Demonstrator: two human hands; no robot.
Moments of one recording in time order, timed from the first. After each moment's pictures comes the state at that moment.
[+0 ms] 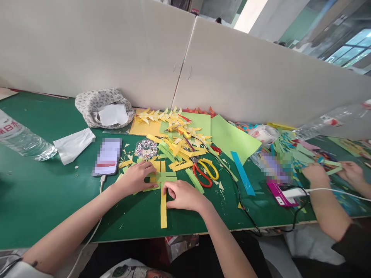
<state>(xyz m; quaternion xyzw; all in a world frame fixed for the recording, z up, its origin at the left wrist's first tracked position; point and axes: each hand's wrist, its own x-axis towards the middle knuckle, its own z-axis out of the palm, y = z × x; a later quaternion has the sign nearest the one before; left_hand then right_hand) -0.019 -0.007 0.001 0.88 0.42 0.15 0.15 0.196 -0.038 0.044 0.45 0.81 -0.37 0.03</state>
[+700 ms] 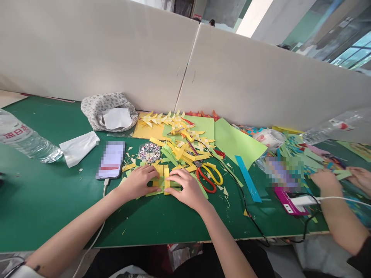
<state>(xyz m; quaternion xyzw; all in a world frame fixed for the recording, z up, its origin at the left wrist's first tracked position) -0.020 -0.006 0.003 0.89 0.40 0.16 0.14 0.197 -0.027 0.026 0.44 0.86 -0.15 -0.21</state>
